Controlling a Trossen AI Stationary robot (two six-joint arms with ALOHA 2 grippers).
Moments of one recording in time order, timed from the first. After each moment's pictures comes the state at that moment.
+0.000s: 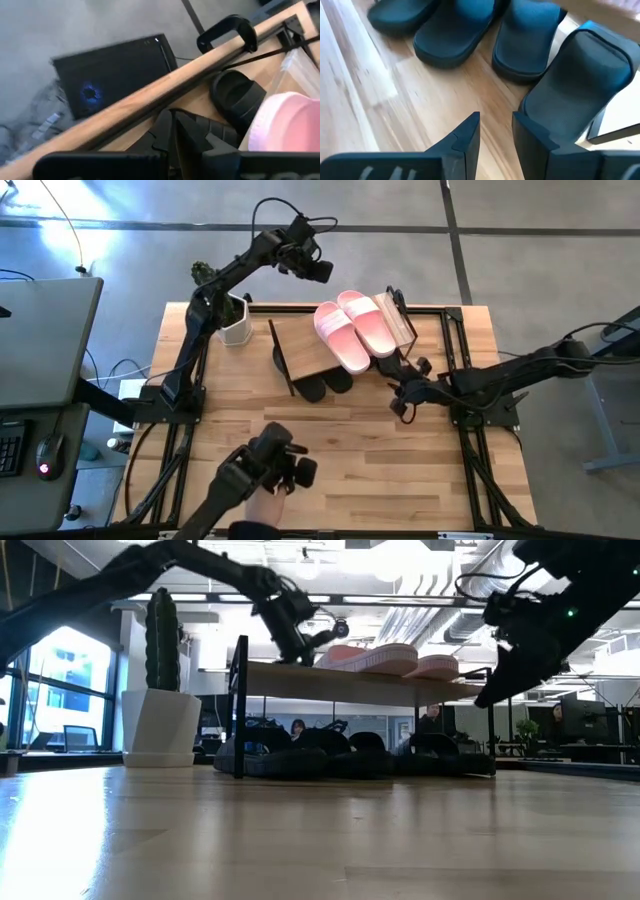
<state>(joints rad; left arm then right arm) 0.91 2.29 2.36 -1.05 0.19 -0.37 0.16 0.99 0.48 -0.38 0.57 0.52</state>
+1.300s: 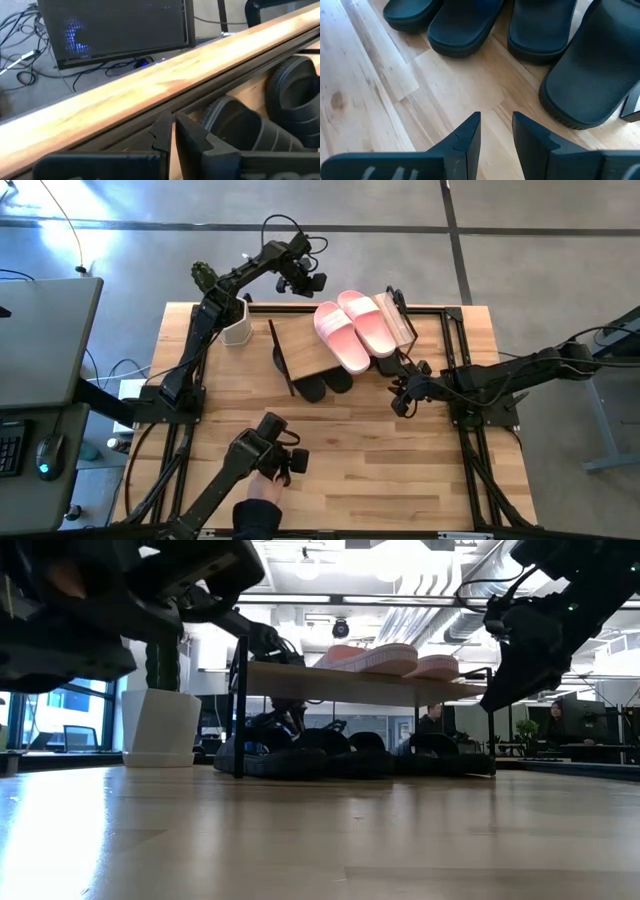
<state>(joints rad) 1.01 2.52 2.36 -1.08 0.37 -0.44 0.12 0.95 0.48 -0.40 0.41 0.63</state>
